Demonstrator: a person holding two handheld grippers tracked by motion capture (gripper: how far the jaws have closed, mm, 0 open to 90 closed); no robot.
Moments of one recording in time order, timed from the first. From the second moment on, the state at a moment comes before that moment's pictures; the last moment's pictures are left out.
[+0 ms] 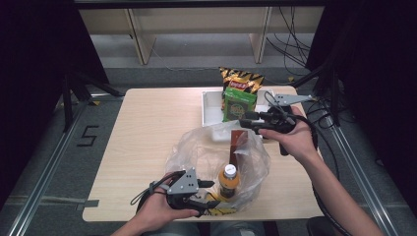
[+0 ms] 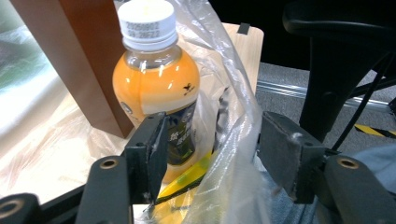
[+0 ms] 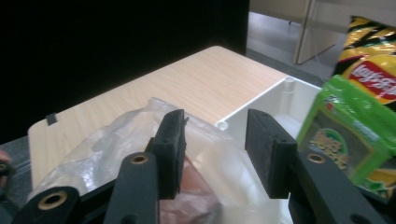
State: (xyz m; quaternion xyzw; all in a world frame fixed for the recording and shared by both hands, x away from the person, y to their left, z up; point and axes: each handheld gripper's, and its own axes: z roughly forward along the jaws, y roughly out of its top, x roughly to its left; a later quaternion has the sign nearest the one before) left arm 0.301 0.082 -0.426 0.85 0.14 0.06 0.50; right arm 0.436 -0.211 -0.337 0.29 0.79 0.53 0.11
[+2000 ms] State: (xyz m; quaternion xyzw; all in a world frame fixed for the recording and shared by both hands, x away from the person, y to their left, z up) left arm 0.322 0.094 -0.440 0.84 0.19 0.06 0.50; right arm 0.434 -0.207 -0.356 0.22 0.84 0.50 0.03
